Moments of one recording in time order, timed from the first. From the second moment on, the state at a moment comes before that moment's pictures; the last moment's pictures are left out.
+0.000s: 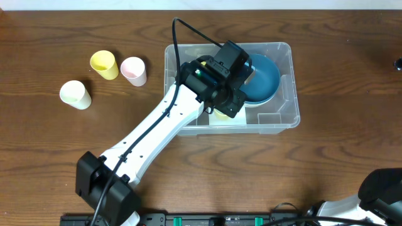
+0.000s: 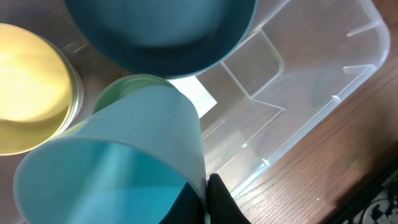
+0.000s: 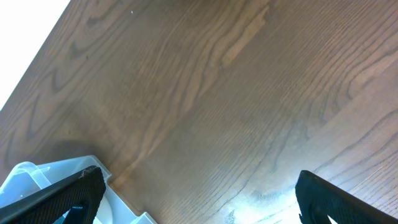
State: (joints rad) left arm -0.70 1.79 1.70 -1.08 0.16 -0.09; right arm -0.61 1.73 1.91 -1.28 -0.12 0.35
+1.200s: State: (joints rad) left arm -0.68 1.79 1.71 -1.09 0.07 -0.09; right arm -0.61 1.73 1.91 -1.28 -0.12 0.35
